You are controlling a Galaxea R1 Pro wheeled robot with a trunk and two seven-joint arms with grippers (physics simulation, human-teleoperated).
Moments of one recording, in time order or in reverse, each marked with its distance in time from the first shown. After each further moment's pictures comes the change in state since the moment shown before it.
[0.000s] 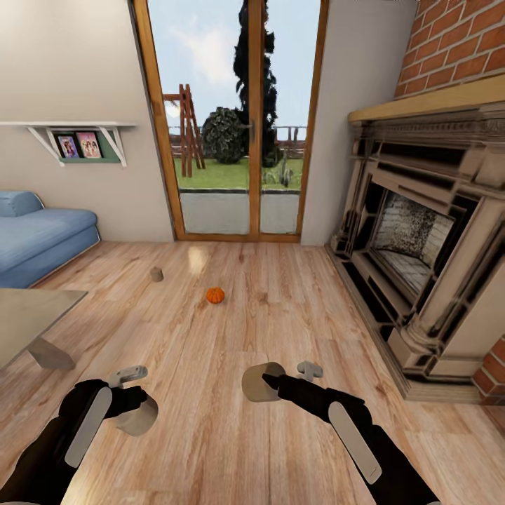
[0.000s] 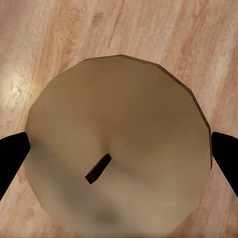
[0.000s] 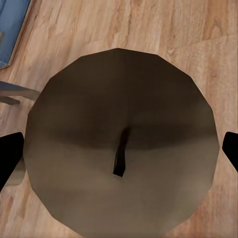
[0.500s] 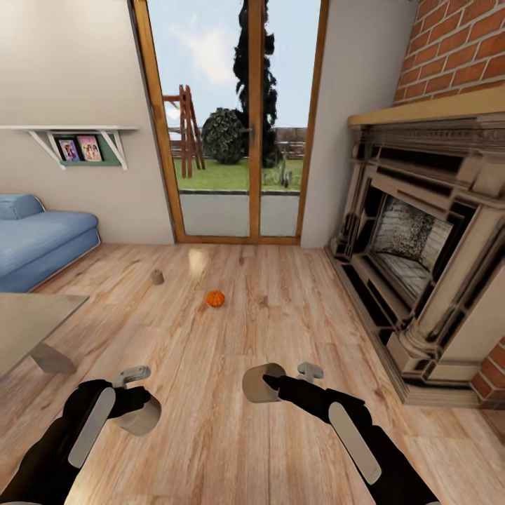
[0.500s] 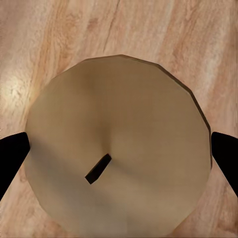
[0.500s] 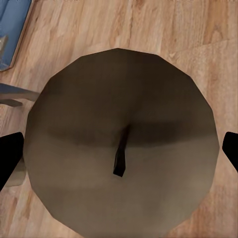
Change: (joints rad) left arm 0.000 -0.009 -0.014 -0.001 0.002 0.000 0.000; right arm 0.000 0.001 -0.003 0.010 0.000 -0.004 0.001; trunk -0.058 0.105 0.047
